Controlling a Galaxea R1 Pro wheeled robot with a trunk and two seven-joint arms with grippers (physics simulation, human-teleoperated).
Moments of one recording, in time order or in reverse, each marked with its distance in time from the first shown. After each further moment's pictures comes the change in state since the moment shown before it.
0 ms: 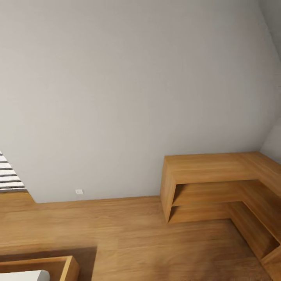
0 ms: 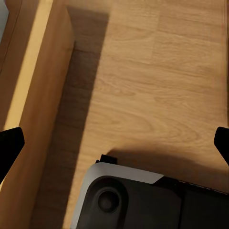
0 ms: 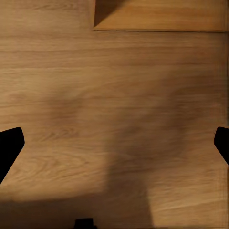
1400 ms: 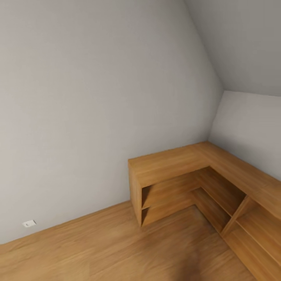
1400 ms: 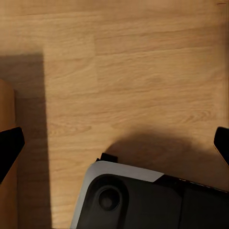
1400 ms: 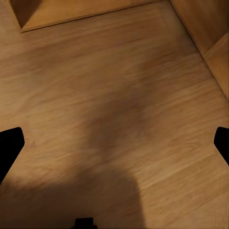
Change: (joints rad) left arm 0.000 0.001 -0.001 0.001 0.000 0.006 0.000; right arm 0.000 0.000 0.000 0.000 -0.001 0.002 0.000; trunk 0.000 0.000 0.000
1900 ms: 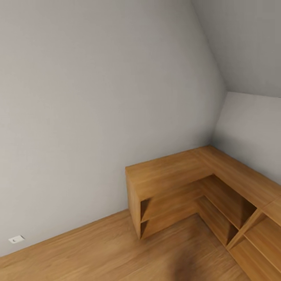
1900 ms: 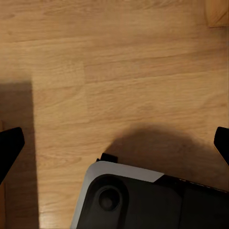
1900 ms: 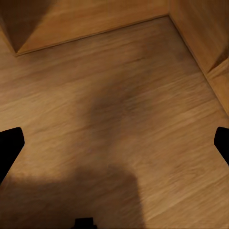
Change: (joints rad) left arm 0.000 0.000 0.000 0.000 0.000 0.000 0.001; right arm 0.000 0.000 0.000 0.000 0.000 0.001 0.000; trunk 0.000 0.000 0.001
